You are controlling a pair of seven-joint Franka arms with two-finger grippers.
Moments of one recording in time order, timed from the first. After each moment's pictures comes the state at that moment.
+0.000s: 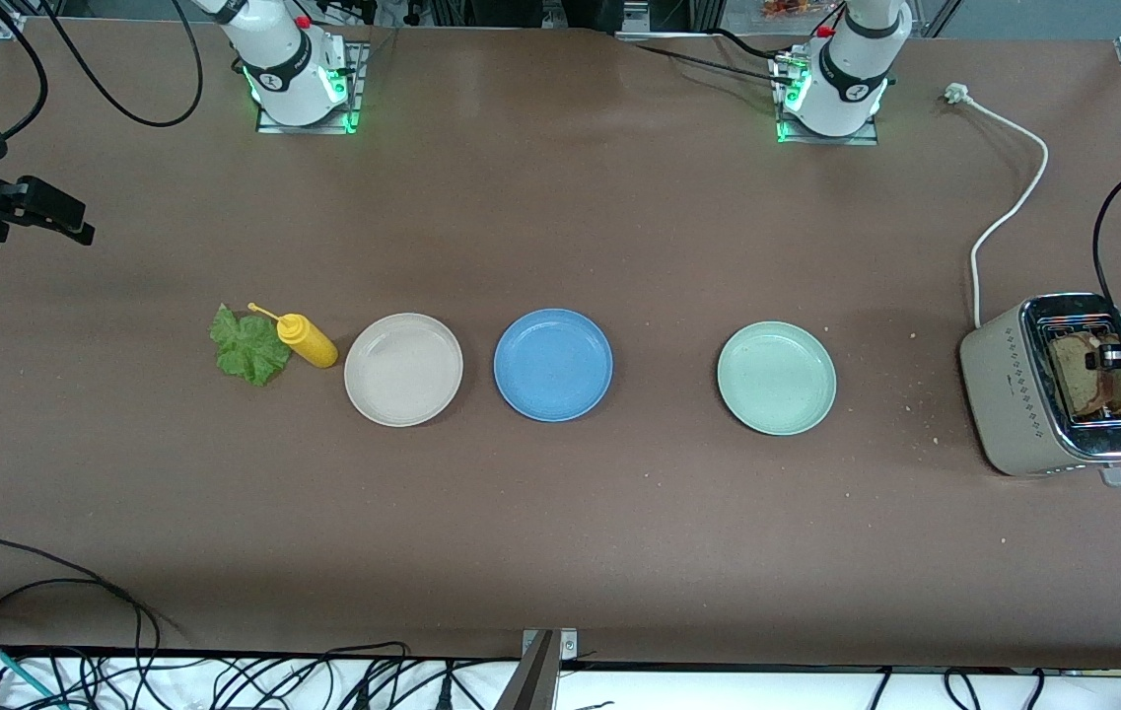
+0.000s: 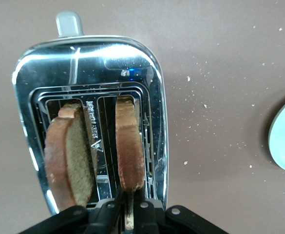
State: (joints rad) left arm 0.29 0.49 0.03 -1.40 0.04 1.66 0.28; right arm 0.02 0.01 -0.05 -1.60 0.00 1.56 -0.01
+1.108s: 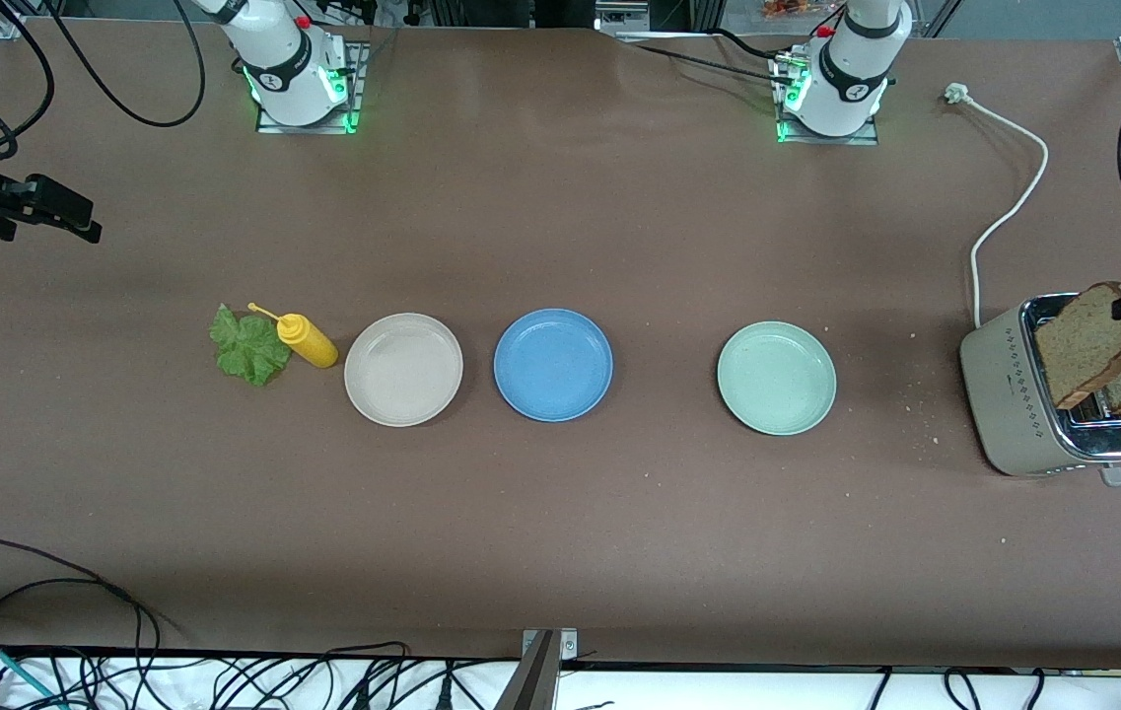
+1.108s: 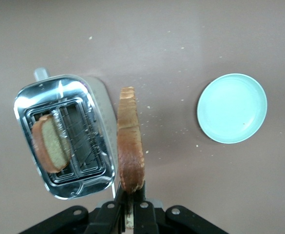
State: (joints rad) left arm 0.26 0.25 -0.11 -1.36 0.04 1.52 0.32; right arm 0.02 0.01 -0.04 -1.60 0.00 1.55 -0.01
